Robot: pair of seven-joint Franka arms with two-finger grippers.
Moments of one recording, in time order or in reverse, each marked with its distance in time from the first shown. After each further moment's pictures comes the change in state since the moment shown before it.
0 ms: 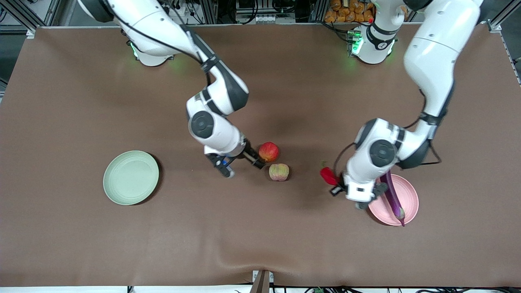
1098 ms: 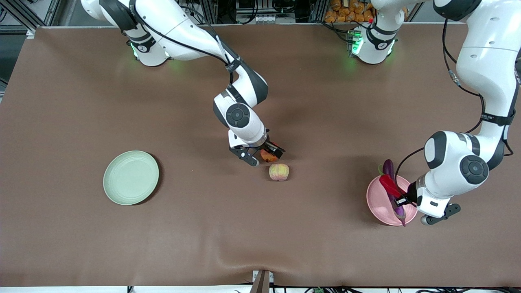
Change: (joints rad) left arm 0.261 0.038 -0.002 0.035 -0.013 -0.002 0.499; right arm 0.085 0.096 -0.003 0.018 -0.085 0.087 0.022
